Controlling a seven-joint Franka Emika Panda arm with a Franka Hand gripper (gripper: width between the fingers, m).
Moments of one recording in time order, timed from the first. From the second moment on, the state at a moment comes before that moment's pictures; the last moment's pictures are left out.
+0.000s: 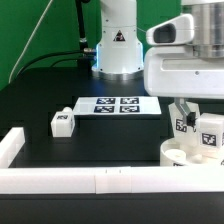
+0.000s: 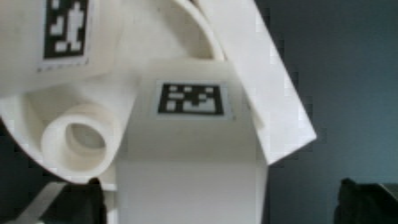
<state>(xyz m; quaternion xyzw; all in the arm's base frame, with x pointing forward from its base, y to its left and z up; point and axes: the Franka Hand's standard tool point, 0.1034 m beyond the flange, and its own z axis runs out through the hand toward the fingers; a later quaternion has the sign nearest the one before) 0.652 0.107 0.086 -0.96 0.26 -0.02 0.05</state>
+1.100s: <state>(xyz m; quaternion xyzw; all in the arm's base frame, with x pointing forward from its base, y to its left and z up) 0.654 0.103 0.086 -0.96 0.29 -0.03 0.05</state>
